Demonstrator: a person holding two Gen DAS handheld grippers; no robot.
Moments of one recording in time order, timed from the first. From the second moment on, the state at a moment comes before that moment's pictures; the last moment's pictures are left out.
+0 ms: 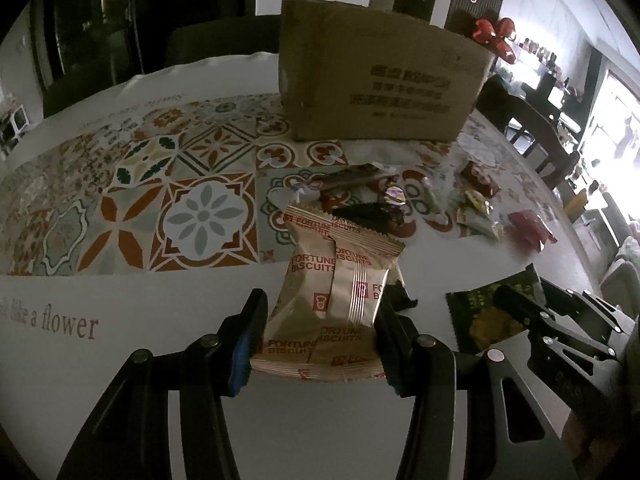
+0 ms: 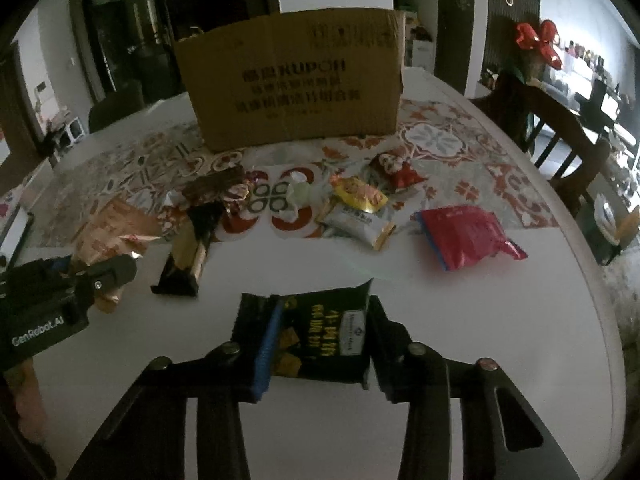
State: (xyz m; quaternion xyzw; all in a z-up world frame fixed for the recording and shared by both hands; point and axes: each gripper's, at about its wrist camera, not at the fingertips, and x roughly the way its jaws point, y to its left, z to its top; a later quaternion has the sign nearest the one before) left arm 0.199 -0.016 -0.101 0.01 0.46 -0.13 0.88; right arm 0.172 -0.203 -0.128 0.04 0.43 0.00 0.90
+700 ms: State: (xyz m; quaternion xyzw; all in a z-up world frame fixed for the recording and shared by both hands) left arm 0.151 -0.031 -0.095 -0.03 0.50 -0.16 0.85; right arm 0.171 -0.180 -0.112 -0.14 0.50 0.15 0.84
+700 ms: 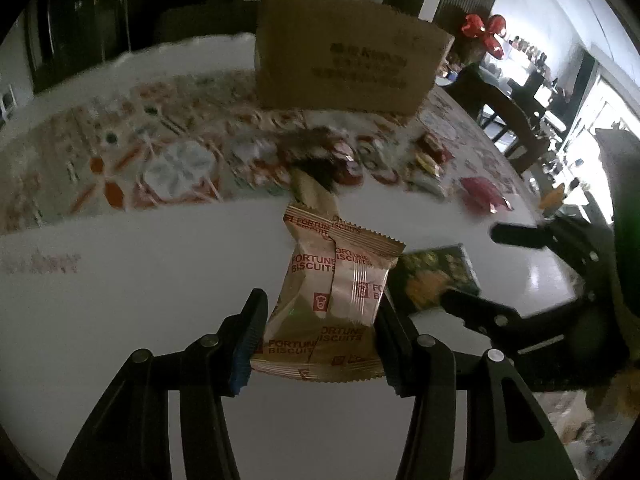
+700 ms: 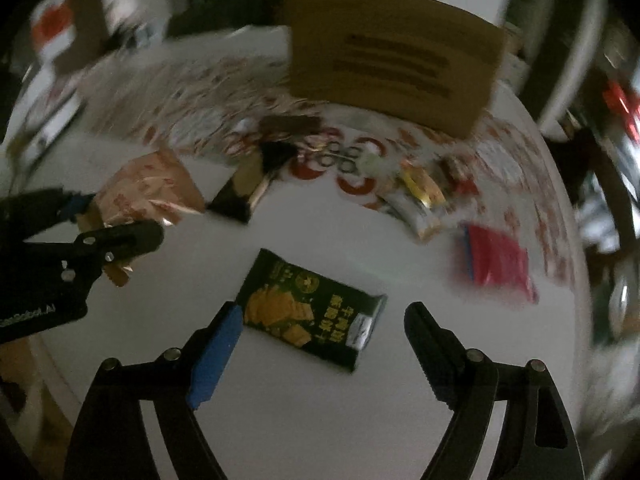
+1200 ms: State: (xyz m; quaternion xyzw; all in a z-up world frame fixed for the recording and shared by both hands) left arm 0.144 -0.052 -0.102 -0.03 0.52 -0.15 0.84; right arm 0.202 -0.161 -0.131 -0.26 0.58 0.28 0.72
